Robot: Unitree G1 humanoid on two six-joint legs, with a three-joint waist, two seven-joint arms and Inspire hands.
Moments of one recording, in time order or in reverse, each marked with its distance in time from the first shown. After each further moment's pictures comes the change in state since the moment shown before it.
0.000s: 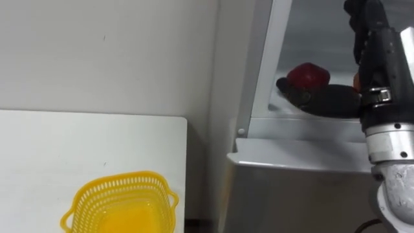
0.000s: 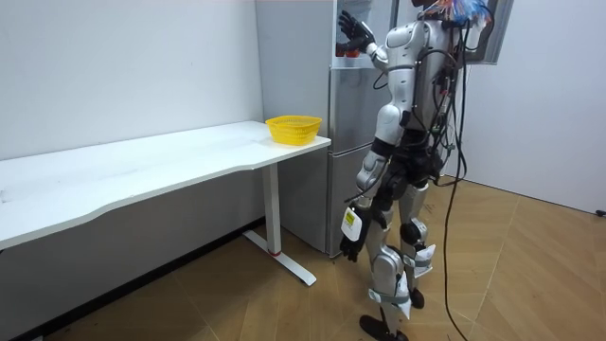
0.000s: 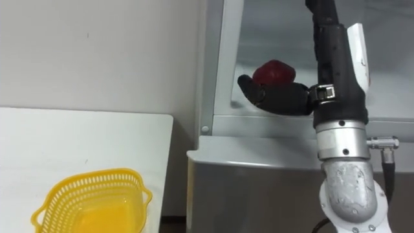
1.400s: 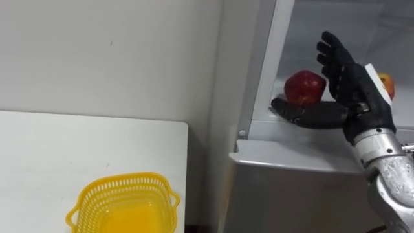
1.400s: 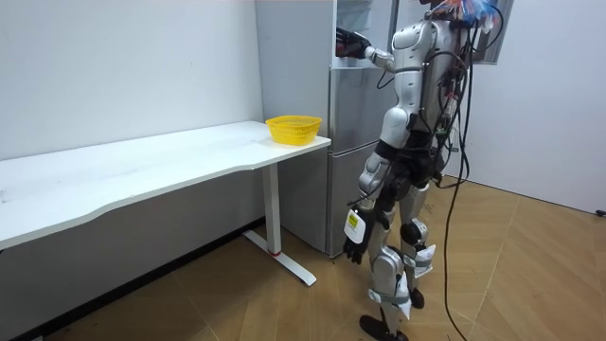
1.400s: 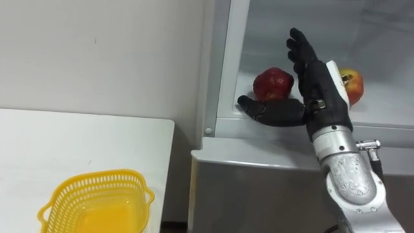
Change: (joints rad) left arm 0.032 0.007 0.011 -0.079 0.008 0.098 -0.042; right arm -0.096 -0.065 -0.004 0.229 0.222 0.117 0.194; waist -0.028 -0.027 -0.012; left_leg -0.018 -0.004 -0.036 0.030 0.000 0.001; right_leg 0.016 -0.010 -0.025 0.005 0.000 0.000
